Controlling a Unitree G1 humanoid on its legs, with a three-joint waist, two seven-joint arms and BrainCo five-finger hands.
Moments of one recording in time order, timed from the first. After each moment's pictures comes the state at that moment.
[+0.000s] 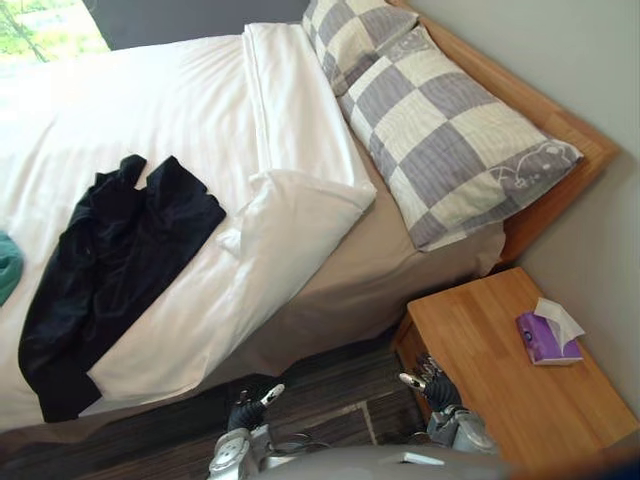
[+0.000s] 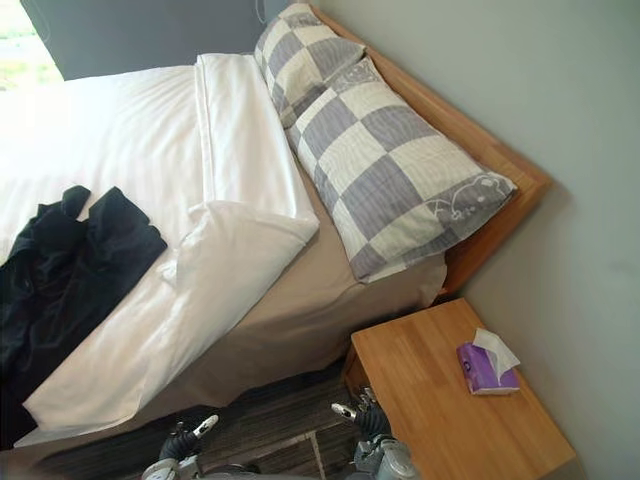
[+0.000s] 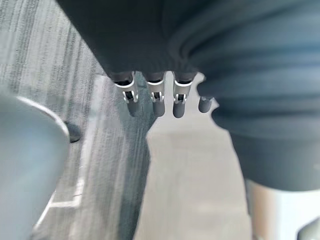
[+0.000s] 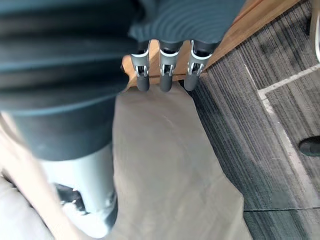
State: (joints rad) left arm 0.12 0.01 0.28 0.95 -0.17 -0.18 0.00; right arm 0.08 0.03 -0.06 0.97 0.22 -0.24 0.18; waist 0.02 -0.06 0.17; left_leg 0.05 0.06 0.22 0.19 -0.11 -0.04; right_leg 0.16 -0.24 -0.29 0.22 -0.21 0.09
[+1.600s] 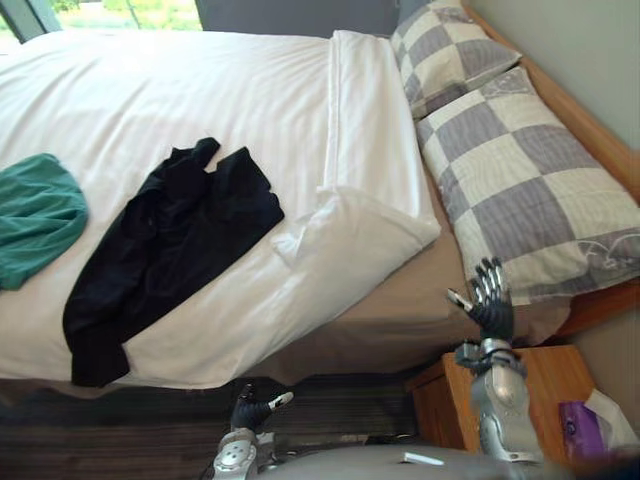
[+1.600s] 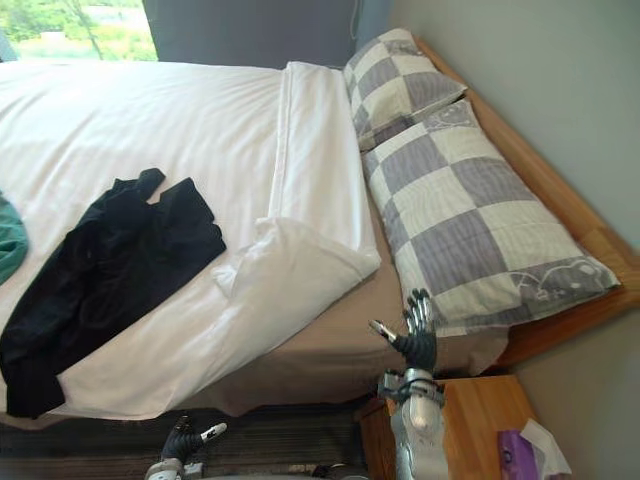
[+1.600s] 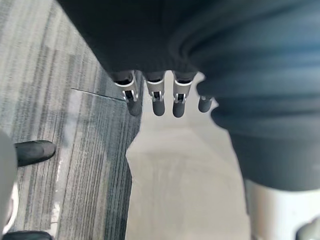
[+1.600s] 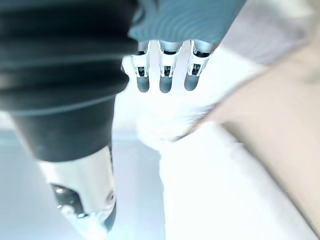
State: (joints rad) left arm 0.16 0.05 0.16 0.94 0.07 -0.21 0.07; right arm 0.18 -0.08 -0.02 0.06 0.10 -0.28 -0.15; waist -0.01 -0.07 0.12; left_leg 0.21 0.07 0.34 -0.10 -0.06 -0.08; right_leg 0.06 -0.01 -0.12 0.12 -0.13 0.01
